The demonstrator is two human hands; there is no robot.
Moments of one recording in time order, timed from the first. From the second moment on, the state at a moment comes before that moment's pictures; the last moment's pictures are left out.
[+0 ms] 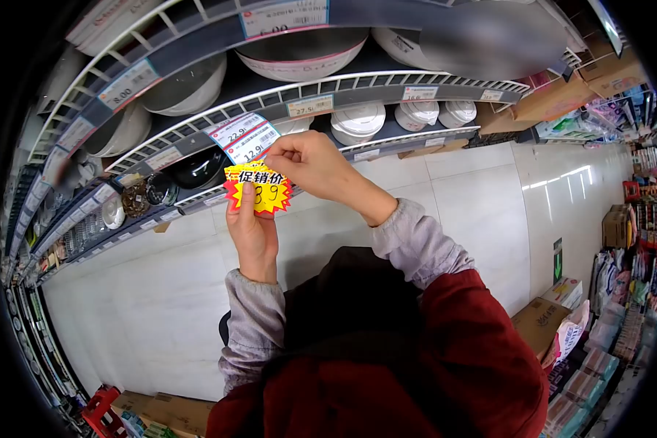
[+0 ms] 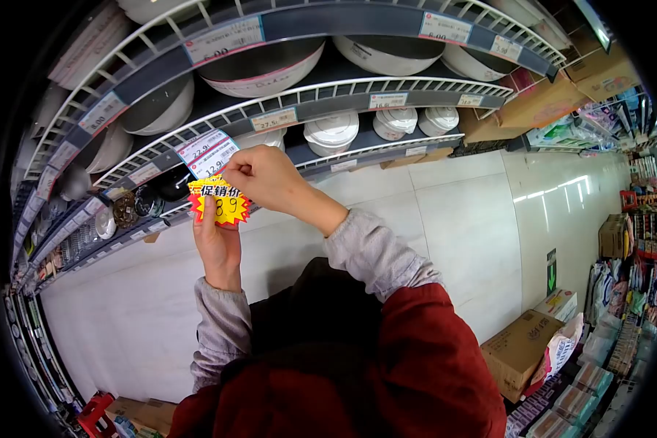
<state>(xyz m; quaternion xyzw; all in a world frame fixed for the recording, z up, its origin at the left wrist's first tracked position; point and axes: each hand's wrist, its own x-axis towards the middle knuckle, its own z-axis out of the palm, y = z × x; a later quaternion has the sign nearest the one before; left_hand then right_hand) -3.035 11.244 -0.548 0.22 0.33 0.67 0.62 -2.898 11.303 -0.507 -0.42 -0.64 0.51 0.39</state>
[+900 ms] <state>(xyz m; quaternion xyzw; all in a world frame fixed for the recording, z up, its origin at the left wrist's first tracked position) -2.997 11.228 -0.553 0.18 0.35 0.67 0.63 -2.866 11.298 -0.519 -0.42 -0.65 0.52 0.37</state>
